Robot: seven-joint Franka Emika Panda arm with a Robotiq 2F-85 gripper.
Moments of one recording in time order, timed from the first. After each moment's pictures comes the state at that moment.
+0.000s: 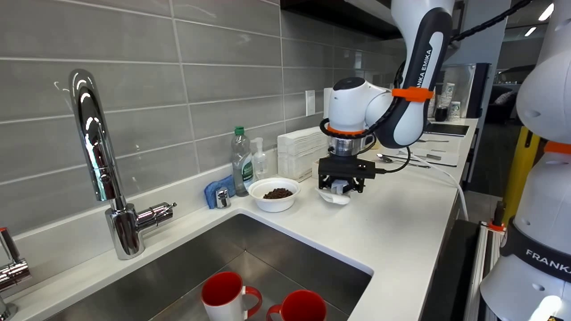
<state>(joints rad) -0.47 0.21 0.09 -2.61 -1.24 2.96 1.88</state>
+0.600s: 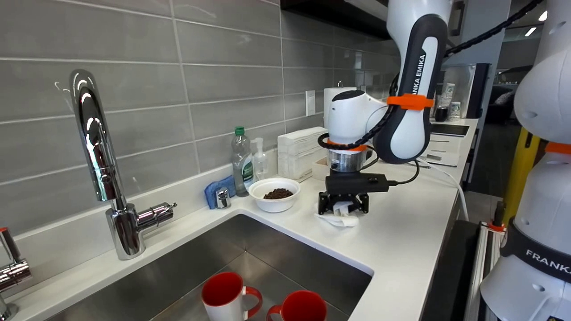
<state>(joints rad) -0.50 0.25 0.20 -2.71 -1.01 2.99 1.52</state>
